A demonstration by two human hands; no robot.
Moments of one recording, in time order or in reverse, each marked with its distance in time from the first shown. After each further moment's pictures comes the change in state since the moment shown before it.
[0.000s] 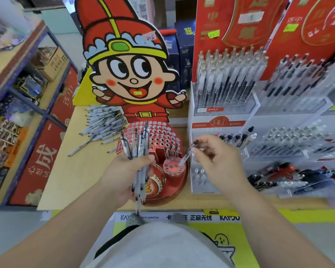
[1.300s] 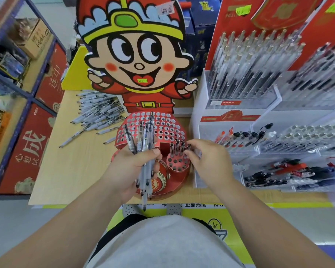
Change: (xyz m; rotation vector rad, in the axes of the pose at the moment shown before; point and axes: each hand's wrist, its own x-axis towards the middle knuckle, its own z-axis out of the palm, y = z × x) left_hand 0.030 -0.009 -0.014 -0.091 -0.135 -0.017; right_hand 0.019 0.036 0.056 -0.468 0.026 -0.102
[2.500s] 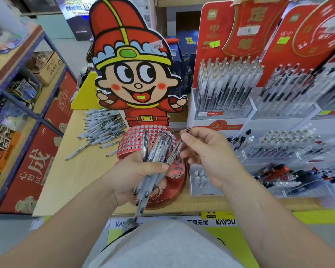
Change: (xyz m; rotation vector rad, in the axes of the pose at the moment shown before) left_hand -0.040 0.028 0.019 0.246 -0.321 0.012; right_hand 0.008 -0.067 -0.087 1.078 -0.195 0.485
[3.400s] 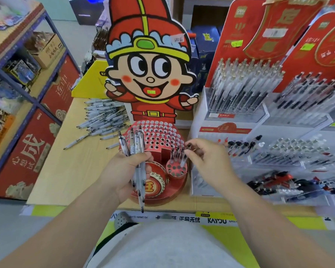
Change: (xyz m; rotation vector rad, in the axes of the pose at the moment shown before) left_hand 0.014 -0.029 -0.026 -0.367 0.494 -0.059; right_hand 0.029 0.053 -0.013 -0.882 0.042 -0.383
